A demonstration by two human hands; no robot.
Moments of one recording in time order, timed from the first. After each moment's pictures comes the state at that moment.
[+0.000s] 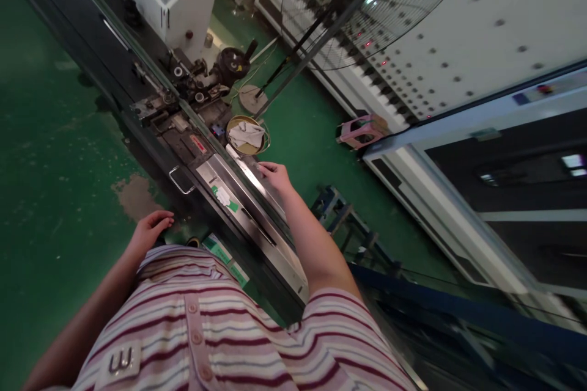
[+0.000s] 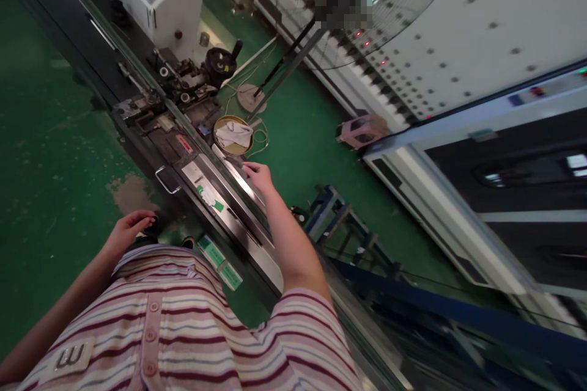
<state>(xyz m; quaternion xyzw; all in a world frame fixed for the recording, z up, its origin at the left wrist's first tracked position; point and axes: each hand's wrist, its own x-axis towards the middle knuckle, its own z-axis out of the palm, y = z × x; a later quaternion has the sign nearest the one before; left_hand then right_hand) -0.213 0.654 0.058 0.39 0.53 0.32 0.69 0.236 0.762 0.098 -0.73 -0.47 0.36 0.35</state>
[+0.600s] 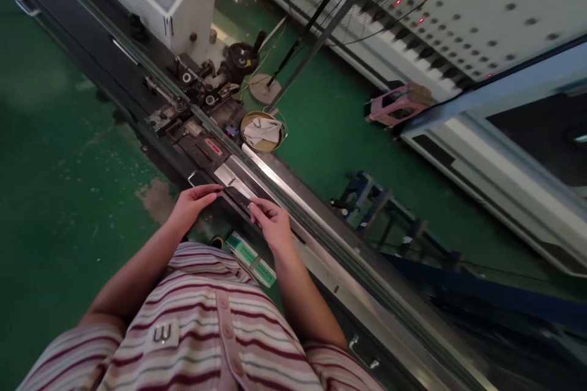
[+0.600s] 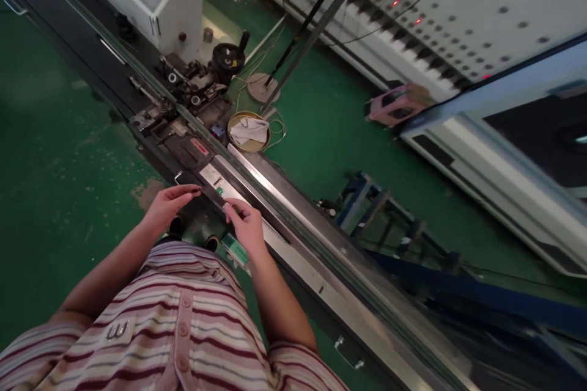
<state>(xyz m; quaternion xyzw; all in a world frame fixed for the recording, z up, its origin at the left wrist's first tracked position) -0.153 0.739 0.147 0.36 0.39 0.34 0.77 0.047 0.651 0.181 -0.69 -0.36 0.43 0.46</state>
